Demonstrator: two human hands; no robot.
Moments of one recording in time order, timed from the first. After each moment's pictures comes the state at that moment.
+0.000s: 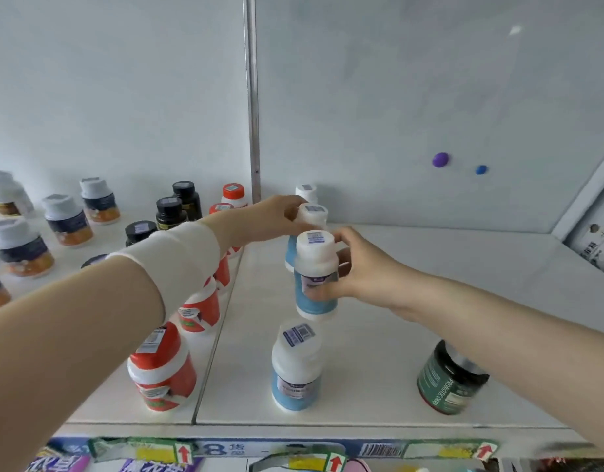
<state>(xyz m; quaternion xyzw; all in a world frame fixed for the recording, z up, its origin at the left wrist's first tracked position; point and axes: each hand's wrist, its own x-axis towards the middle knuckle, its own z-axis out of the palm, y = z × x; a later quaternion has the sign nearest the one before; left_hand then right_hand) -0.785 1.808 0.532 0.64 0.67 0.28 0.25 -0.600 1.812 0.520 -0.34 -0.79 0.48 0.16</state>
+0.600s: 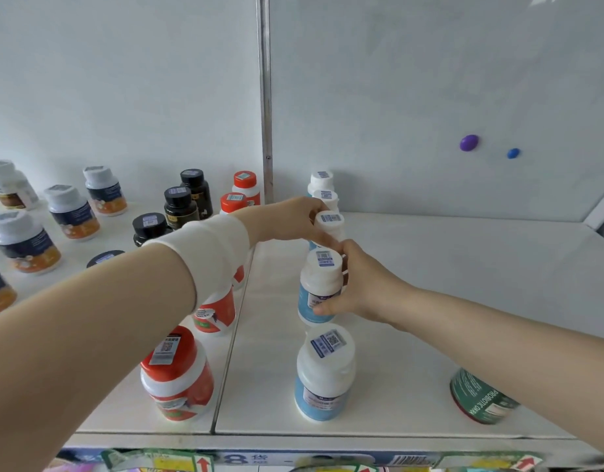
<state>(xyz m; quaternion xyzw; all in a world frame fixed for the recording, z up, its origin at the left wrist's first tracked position) -0.792 1.834 0.514 0.64 0.69 0.20 0.27 -0.632 1.815 0.491 -0.39 -0.81 0.42 0.11</state>
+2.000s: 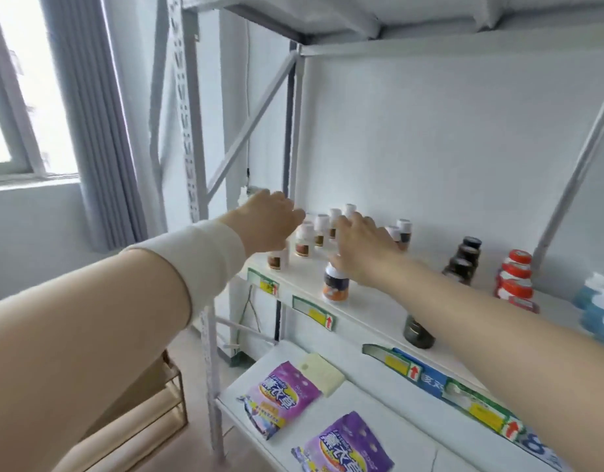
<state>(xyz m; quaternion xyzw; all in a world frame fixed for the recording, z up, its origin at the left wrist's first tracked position) -0.950 1.367 0.590 0.42 0.84 -0.24 -0.25 -0.855 1.500 0.573 -0.11 -0.98 -0.05 0.12</state>
